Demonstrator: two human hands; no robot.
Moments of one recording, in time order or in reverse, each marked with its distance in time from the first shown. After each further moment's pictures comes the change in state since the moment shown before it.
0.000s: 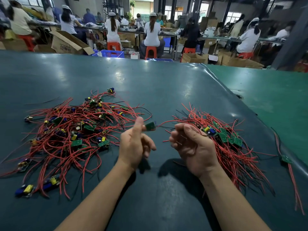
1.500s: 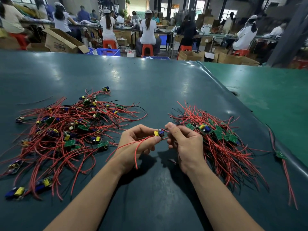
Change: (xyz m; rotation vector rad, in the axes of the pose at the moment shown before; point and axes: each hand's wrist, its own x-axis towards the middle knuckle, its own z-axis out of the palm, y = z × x) left_hand -0.002 0.000 -0.008 0.039 -0.339 -0.047; right_hand 0.011 0.020 0.001 -0.309 0.325 -0.132
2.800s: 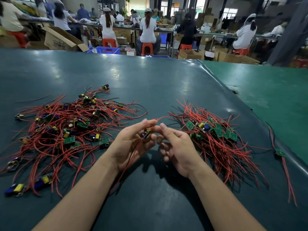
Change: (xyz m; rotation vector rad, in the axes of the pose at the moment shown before) left_hand -0.002 0.021 0.000 -0.479 -0.063 -0.319; right_hand -0.012 -0.001 0.004 -0.051 -0.322 0.246
